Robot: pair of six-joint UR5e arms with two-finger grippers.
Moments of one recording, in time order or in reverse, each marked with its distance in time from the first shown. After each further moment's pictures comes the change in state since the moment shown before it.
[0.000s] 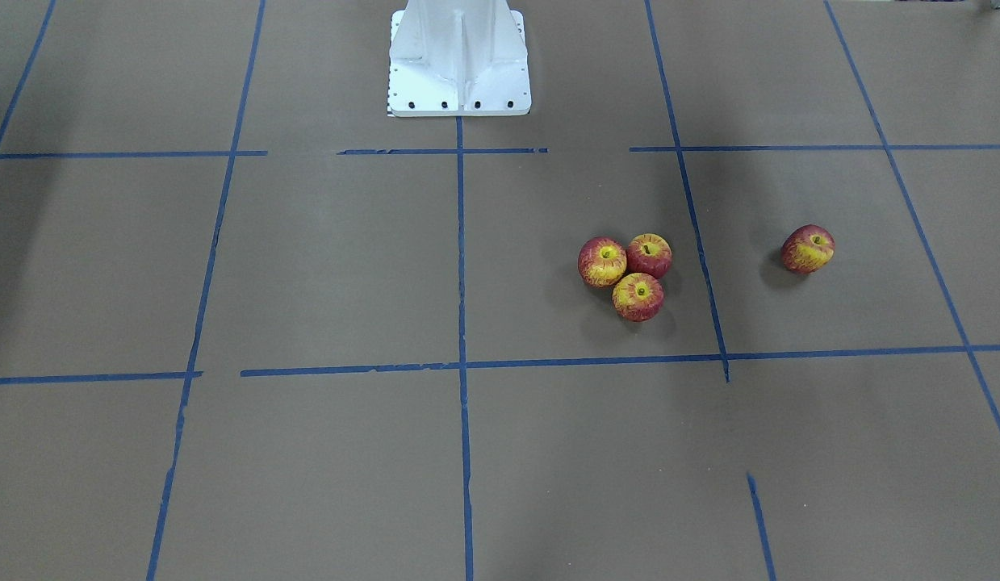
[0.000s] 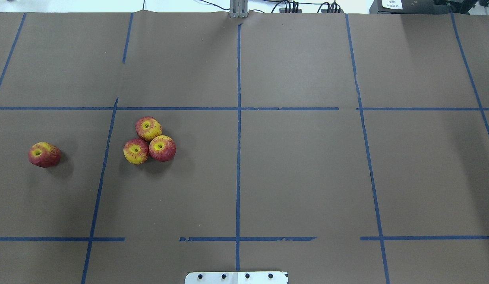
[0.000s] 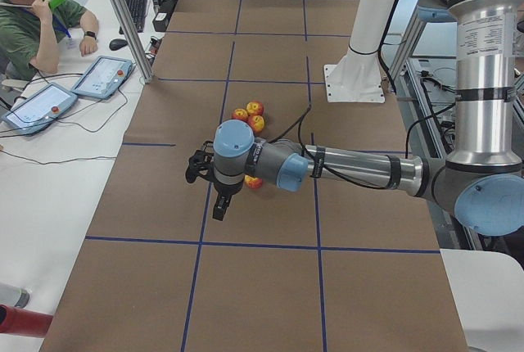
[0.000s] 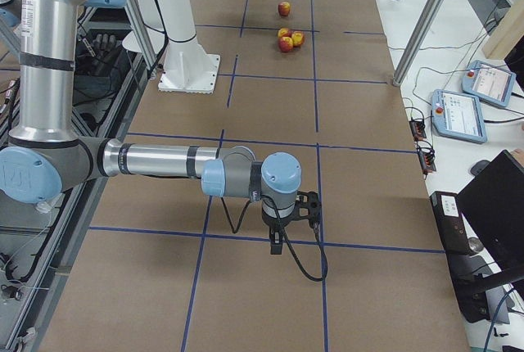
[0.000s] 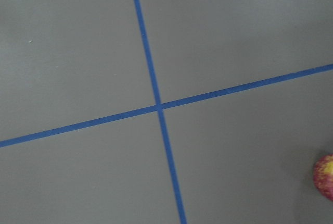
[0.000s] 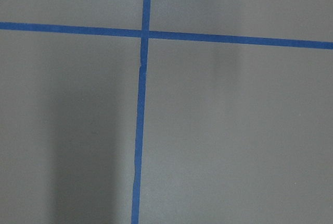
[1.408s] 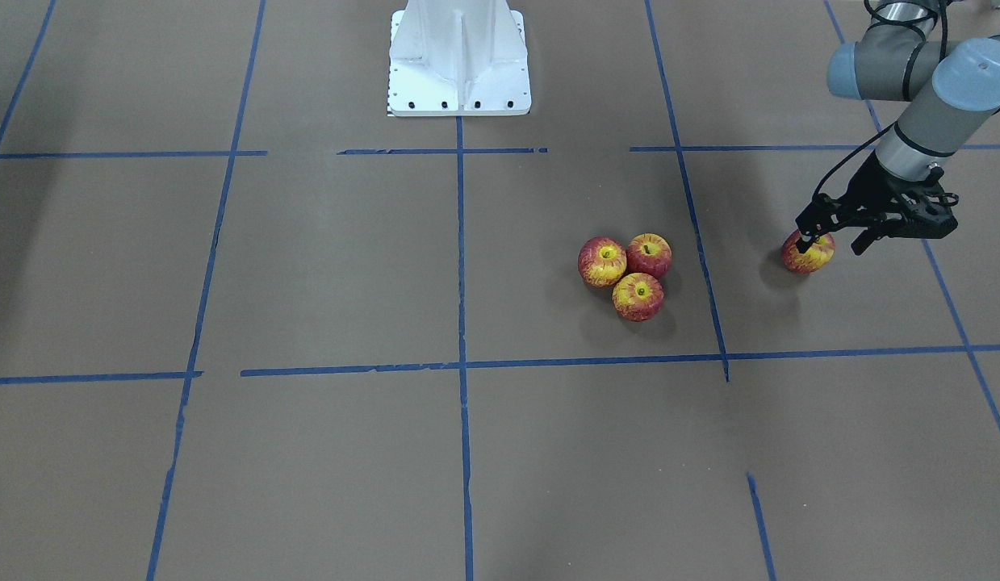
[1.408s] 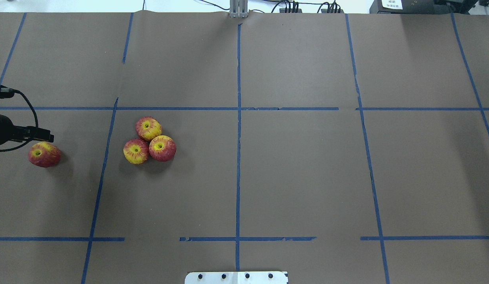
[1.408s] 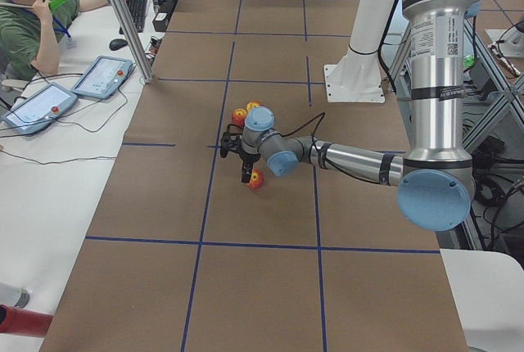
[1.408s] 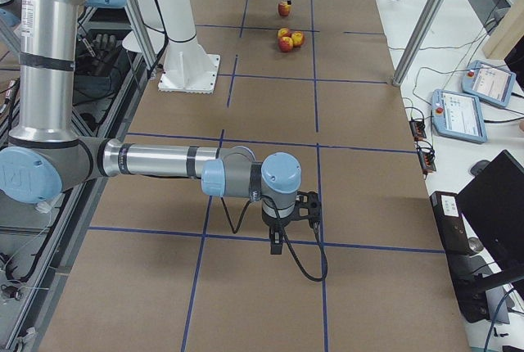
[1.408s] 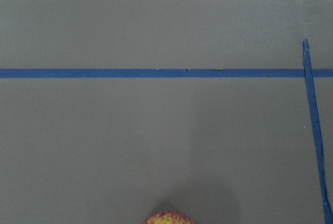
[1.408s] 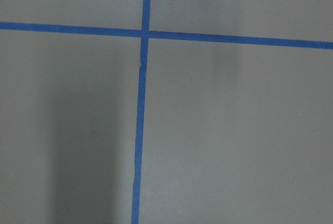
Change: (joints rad) left arm 0.505 -0.003 0.029 -0.368 0.288 -0.706; right arm 0.000 0.000 0.000 0.000 0.000 0.000
